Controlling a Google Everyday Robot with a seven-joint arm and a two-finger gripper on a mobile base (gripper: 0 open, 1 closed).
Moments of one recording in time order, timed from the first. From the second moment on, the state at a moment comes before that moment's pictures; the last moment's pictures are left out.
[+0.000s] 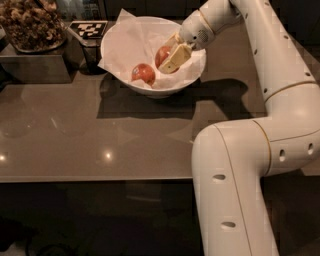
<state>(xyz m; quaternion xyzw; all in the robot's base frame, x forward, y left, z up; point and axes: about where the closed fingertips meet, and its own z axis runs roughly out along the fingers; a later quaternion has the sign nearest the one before) 0.698 -0.032 0.917 -0.65 0.63 0.30 0.29</state>
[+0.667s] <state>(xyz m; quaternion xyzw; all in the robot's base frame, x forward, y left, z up) 0.654 -0.041 0.997 -0.62 0.60 0.38 0.34</state>
